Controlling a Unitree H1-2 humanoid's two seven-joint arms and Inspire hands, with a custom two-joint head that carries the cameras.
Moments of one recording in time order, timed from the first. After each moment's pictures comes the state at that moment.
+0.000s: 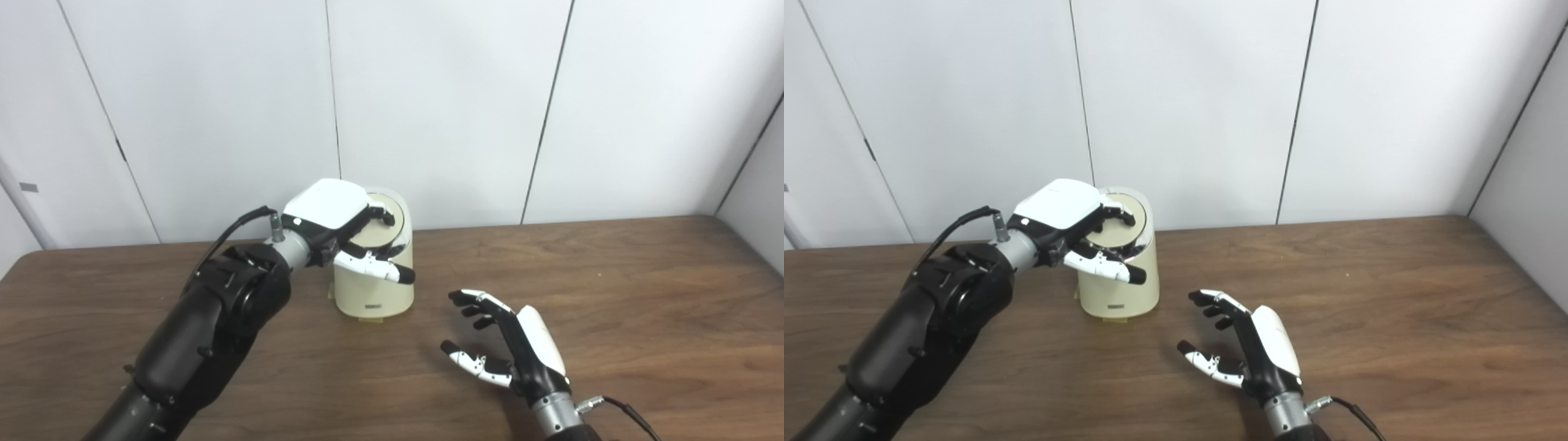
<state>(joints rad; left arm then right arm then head) -0.73 0.35 -0.44 -0.07 0.92 0.17 -0.61 -0.09 -0.10 0.18 0.00 -0.56 -0.09 -0.15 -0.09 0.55</state>
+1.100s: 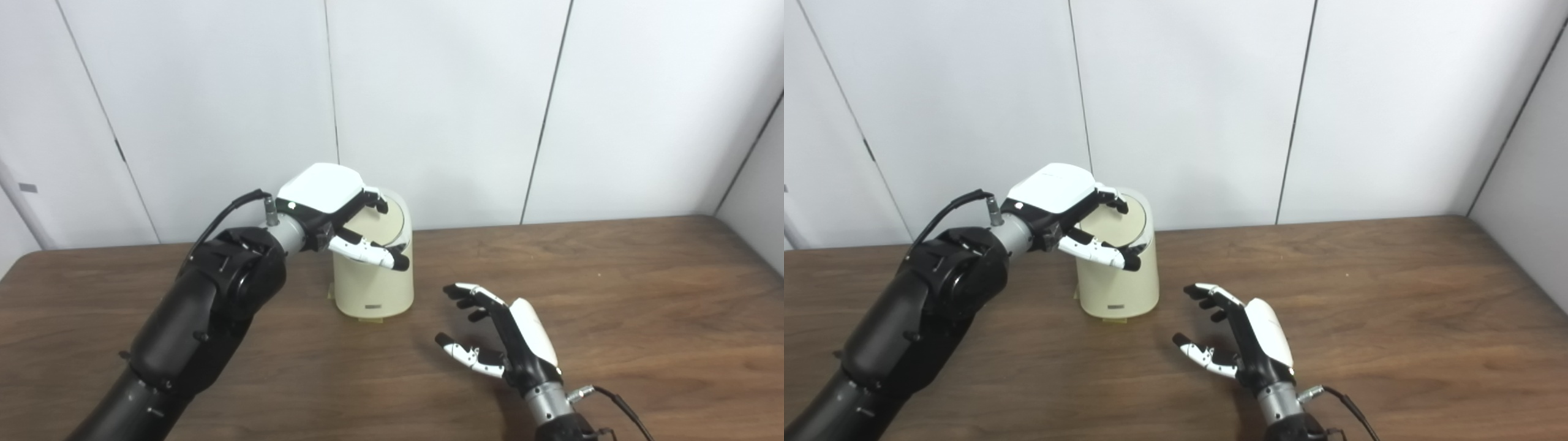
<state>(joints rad) -0.77 0.35 -0.42 -0.06 0.93 0.14 -0.63 -0.14 -0.10 0.20 0.05 -0.56 -0.09 -0.18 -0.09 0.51</state>
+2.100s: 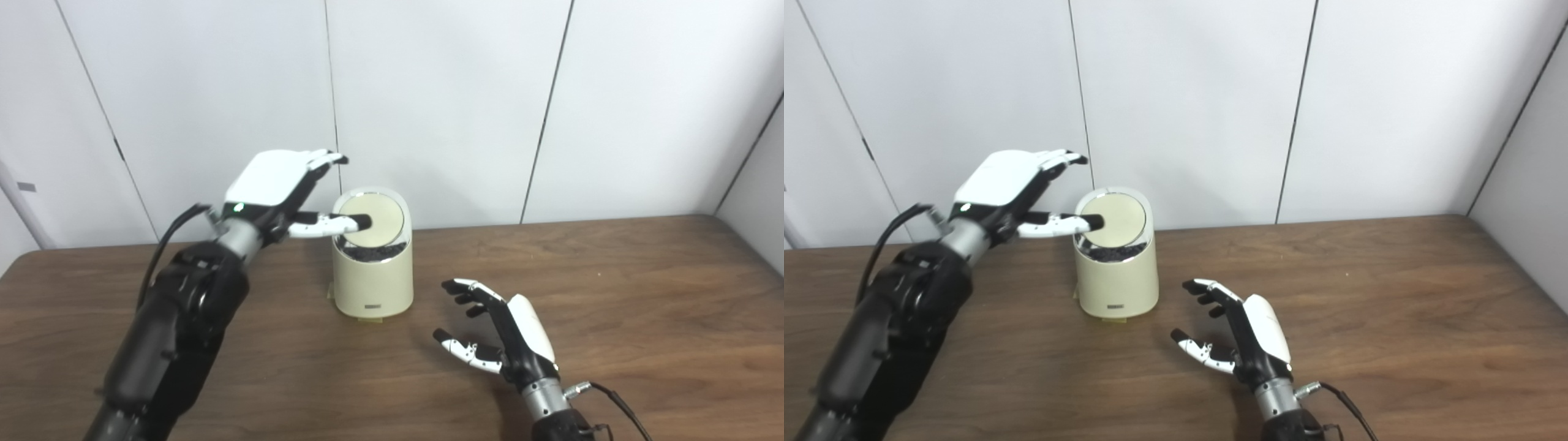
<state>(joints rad) -0.62 0.34 -0.22 -0.07 0.86 0.12 -0.36 -0.16 -0.11 0.20 0.07 -0.55 -0.09 -0.20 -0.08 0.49</state>
